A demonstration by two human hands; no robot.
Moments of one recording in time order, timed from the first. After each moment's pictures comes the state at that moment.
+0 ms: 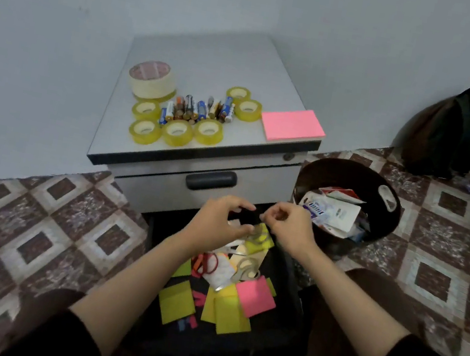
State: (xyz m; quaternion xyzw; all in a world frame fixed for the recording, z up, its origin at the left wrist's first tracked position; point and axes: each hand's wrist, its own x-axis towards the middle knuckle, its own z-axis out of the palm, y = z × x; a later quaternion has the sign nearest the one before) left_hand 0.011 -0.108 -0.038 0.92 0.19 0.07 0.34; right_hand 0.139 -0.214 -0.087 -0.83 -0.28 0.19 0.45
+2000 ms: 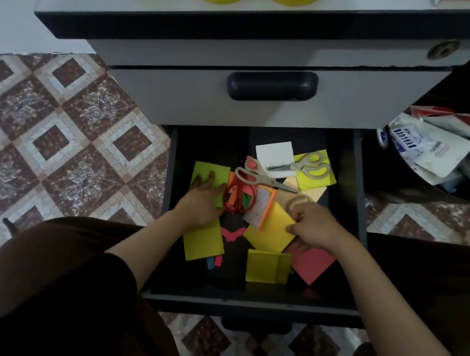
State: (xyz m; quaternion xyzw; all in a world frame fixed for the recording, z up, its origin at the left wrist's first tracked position) left_hand -0.050 -0.024 -0.249 0.85 0.36 -0.30 0.25; right_hand 0.110 -0.182 -0.214 -0.80 -0.23 0.54 0.16
